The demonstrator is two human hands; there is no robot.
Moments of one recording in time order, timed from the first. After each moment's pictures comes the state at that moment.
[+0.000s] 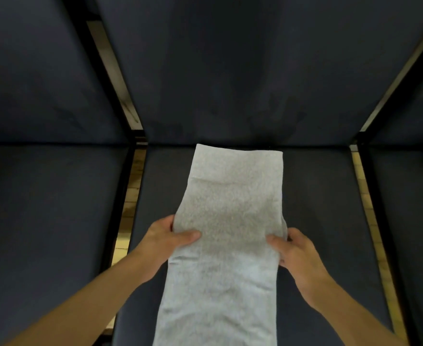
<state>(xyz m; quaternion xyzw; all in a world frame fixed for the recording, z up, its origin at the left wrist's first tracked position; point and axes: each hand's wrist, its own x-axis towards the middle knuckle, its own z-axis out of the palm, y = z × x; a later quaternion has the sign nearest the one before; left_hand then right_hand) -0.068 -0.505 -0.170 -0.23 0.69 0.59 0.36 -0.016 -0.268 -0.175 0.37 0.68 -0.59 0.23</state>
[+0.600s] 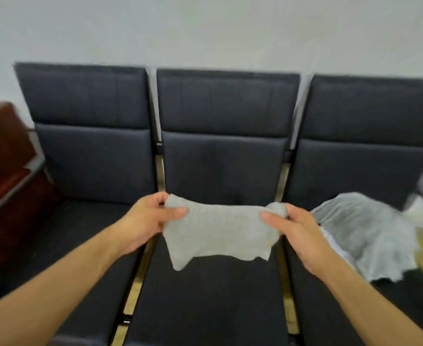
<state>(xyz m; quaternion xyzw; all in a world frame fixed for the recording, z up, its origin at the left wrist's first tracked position) 0.033 -0.504 0.159 -0.05 0.72 0.65 0.24 0.076 -0.222 0.150 0.12 0.76 -0.63 0.08</state>
